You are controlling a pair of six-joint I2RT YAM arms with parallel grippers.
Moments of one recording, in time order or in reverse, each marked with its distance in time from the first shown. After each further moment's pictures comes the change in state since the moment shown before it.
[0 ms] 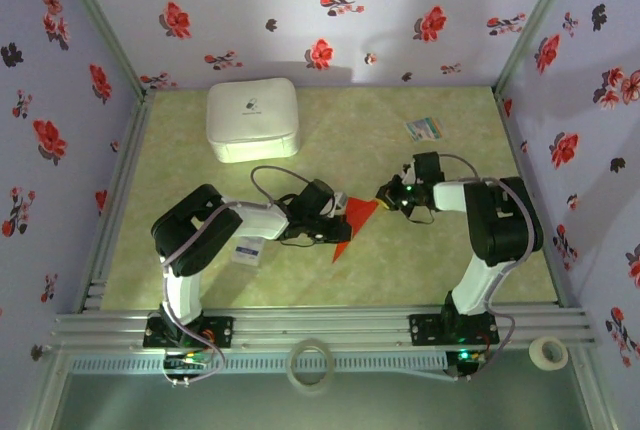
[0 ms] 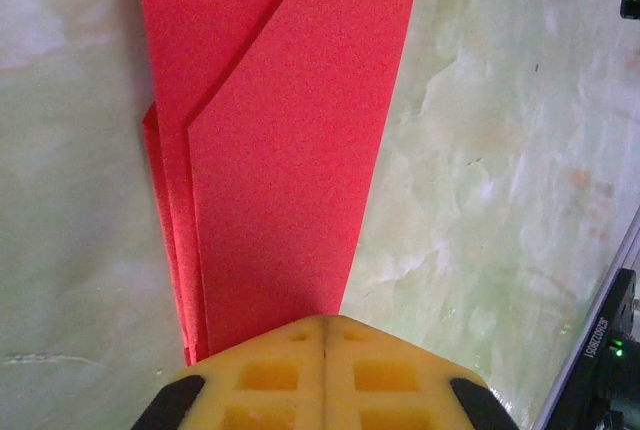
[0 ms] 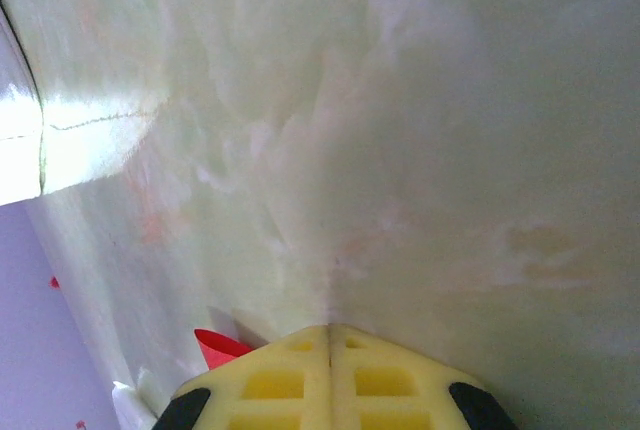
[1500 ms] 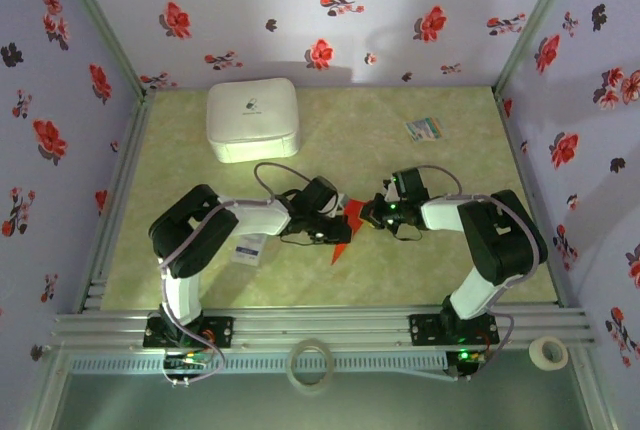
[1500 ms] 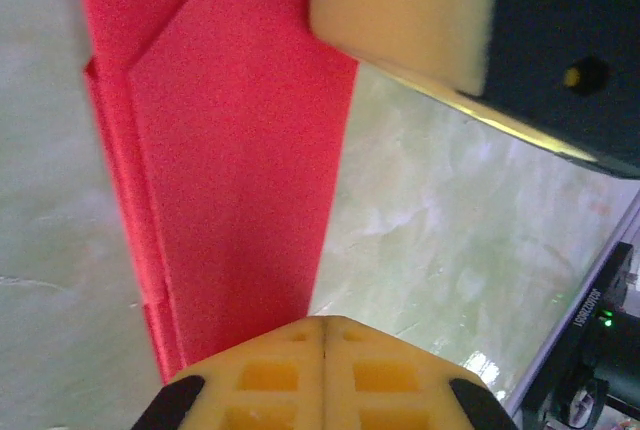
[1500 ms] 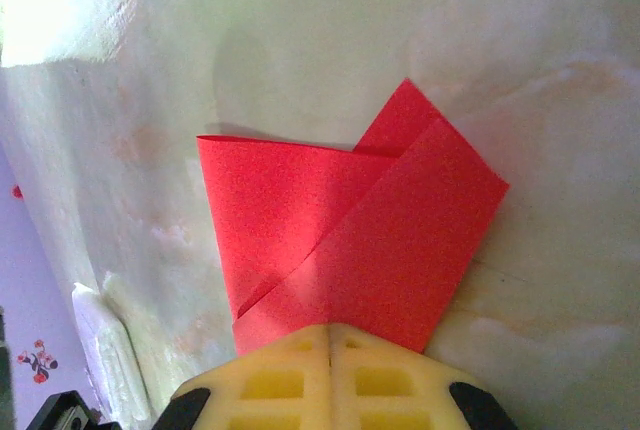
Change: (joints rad) left arm -0.003 -0.019 0.075 -0.164 0.042 0.010; right arm 0.191 -0.108 -0.143 0.068 0.029 0.034
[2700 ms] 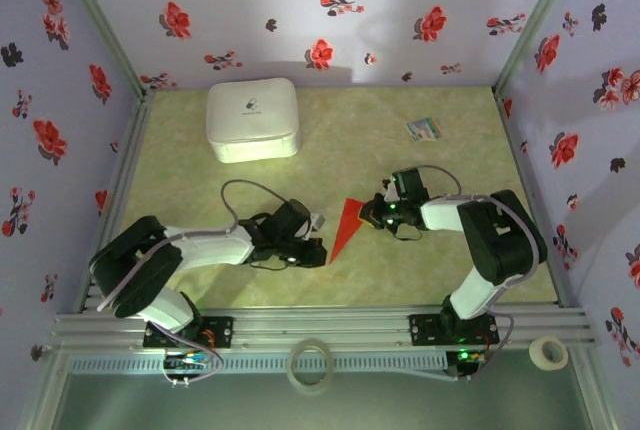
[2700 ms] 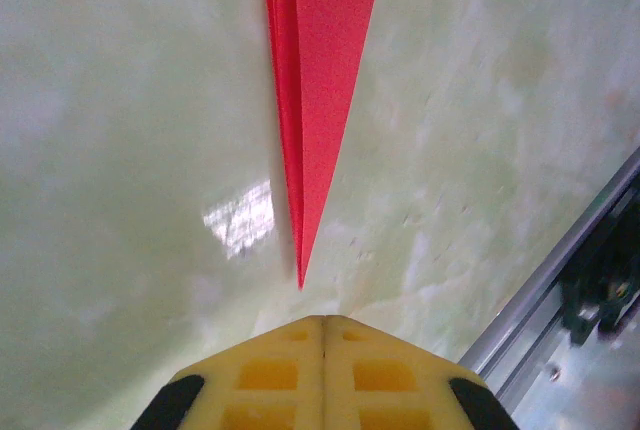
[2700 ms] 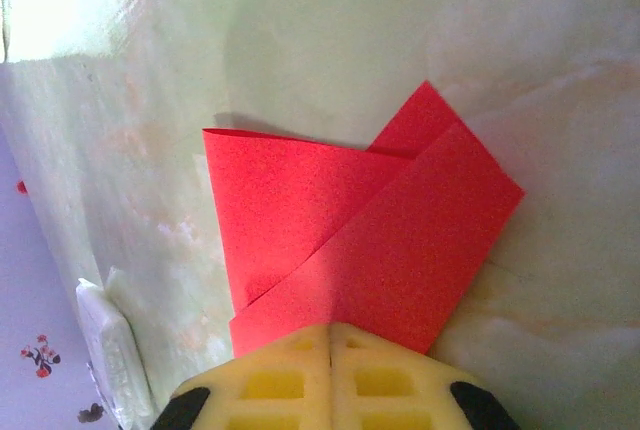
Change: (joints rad) left arm -0.021 -0.380 -0.343 -0.016 -0.098 0.002; right arm 0.004 -0.013 0.000 0.005 -0.013 0.002
